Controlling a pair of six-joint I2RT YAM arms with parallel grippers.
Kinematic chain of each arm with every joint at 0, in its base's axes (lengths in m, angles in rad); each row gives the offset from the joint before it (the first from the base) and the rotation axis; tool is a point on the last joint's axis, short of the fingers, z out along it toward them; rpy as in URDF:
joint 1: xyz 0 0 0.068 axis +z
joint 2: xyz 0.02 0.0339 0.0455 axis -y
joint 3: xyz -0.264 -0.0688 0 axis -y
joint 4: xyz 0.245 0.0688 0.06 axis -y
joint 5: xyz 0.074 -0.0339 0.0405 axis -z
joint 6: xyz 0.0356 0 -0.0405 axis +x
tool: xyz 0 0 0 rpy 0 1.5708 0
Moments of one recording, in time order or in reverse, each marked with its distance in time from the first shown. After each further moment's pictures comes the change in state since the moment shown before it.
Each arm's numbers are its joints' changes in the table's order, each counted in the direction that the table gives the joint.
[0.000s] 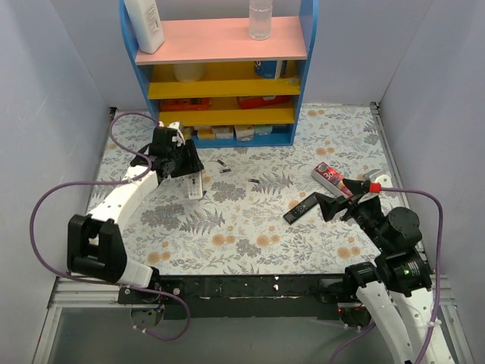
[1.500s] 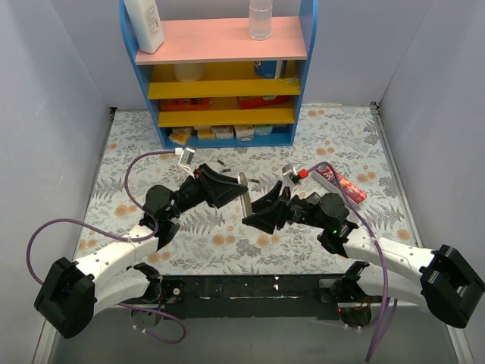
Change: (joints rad) left arm -0.365 0.477 -0.660 1.373 0.469 -0.608; right arm 0.566 -0.788 -0.204 1.187 -0.352 0.632
